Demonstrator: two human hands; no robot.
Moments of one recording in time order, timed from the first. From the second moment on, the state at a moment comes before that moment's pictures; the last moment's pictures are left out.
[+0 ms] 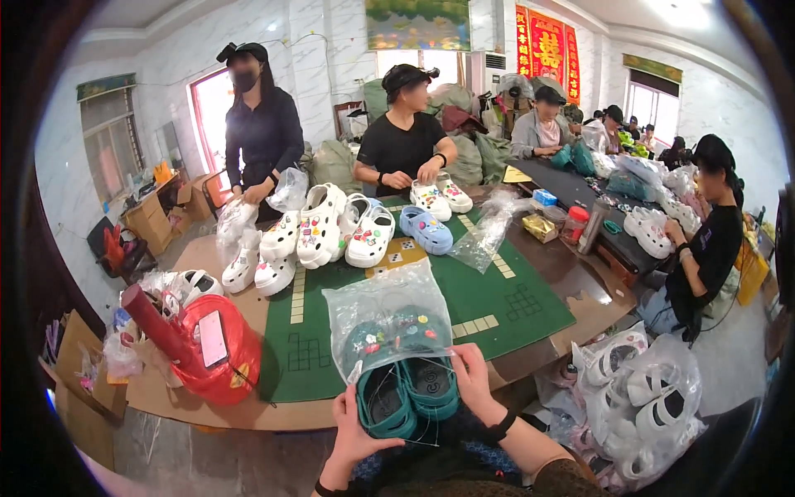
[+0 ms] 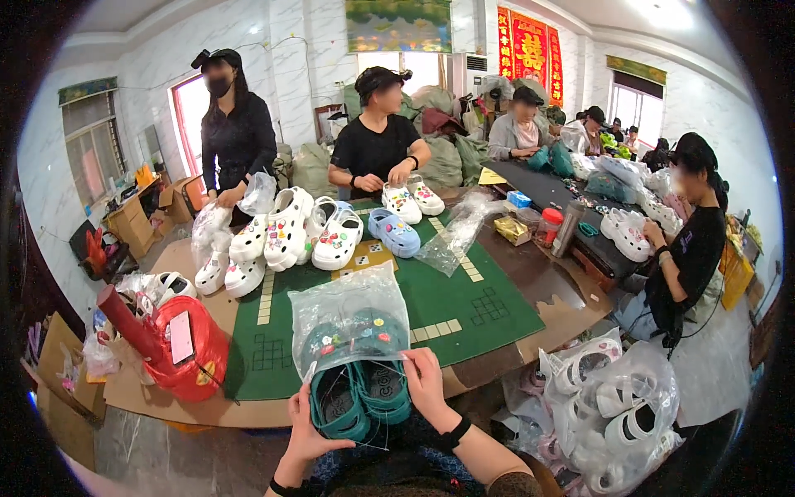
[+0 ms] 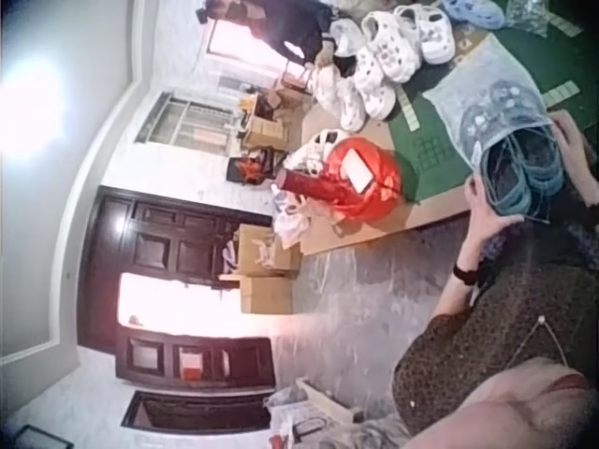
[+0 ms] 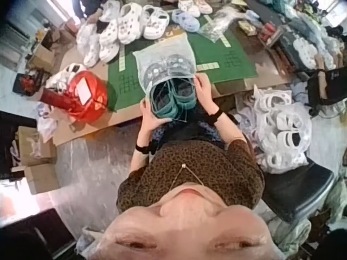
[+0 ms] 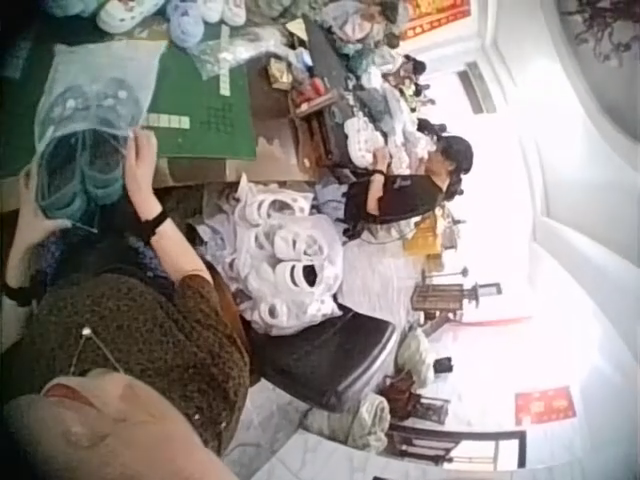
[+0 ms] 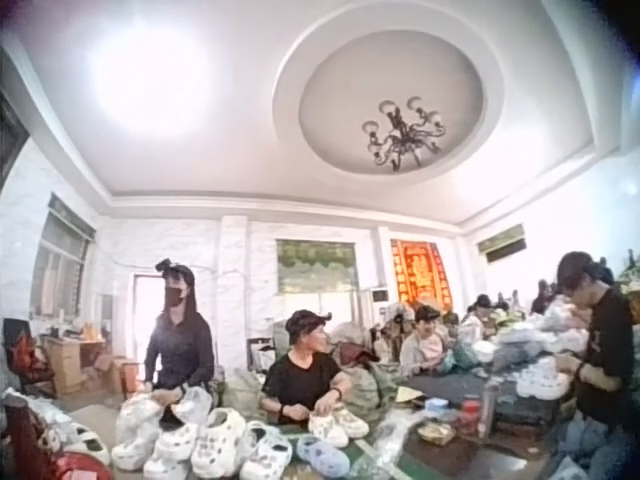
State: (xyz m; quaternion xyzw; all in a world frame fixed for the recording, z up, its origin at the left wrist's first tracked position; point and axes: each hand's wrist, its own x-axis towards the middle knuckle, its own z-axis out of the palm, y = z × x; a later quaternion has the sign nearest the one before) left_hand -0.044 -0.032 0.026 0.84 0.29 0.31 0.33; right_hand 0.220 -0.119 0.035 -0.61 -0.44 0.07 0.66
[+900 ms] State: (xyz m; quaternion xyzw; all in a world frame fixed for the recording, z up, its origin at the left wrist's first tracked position) left_hand -0.032 -0.027 0.003 0.79 0.29 0.37 0.40; right_hand 0.226 -0.149 0.040 -0.66 -0.52 -0.09 0.53
